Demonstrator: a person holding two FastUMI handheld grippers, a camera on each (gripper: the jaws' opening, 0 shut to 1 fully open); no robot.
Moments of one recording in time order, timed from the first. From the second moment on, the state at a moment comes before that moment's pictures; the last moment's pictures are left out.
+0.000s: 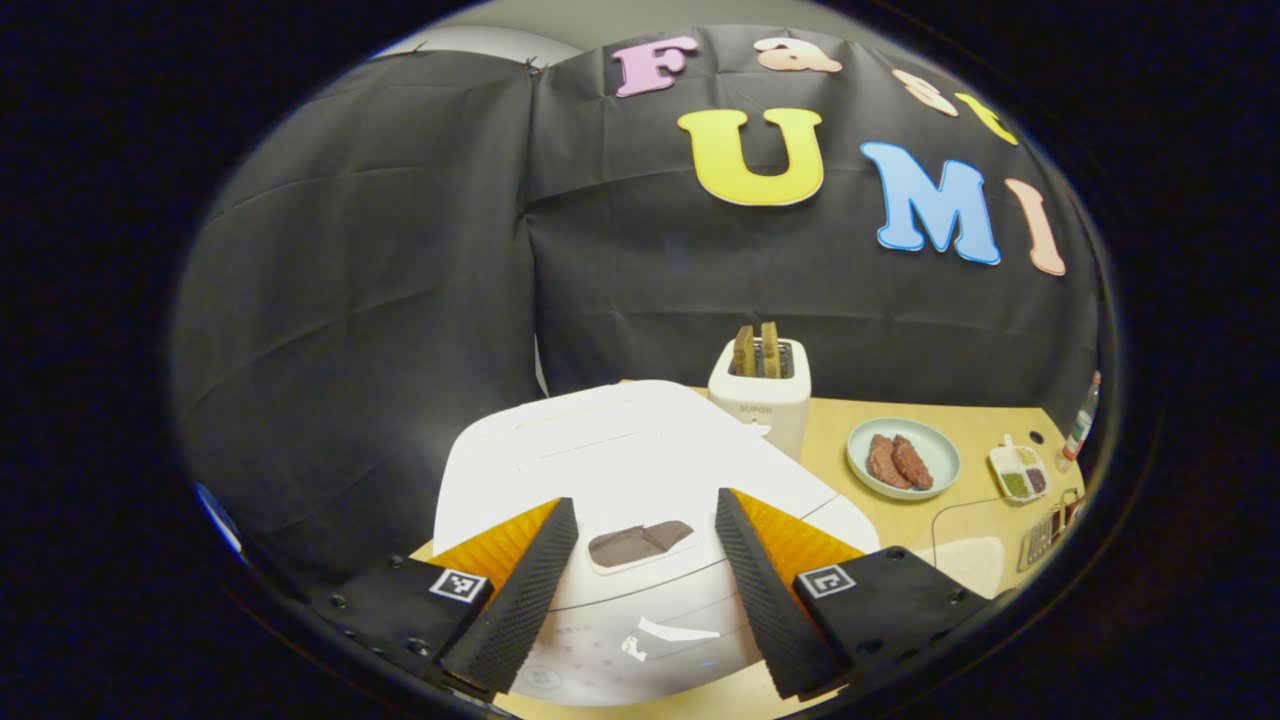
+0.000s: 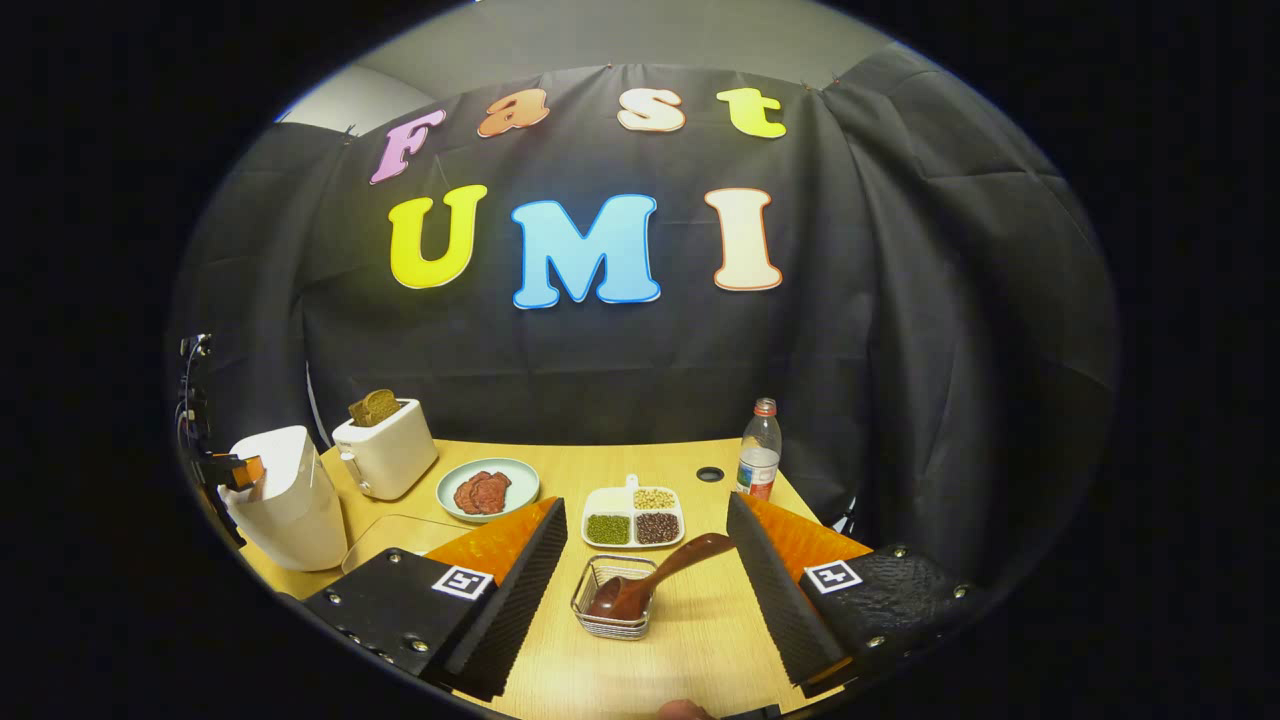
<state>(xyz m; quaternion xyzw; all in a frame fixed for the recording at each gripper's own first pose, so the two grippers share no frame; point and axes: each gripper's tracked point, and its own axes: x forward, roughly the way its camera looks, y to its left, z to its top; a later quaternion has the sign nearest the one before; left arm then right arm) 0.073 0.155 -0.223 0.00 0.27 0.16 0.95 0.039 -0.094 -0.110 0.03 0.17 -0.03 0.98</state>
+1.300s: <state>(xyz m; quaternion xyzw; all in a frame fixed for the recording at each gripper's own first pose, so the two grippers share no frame) 0.004 0.029 -0.013 -0.01 0.03 0.03 1.00 0.028 0.006 -0.014 0.01 0.02 0.00 1.00</state>
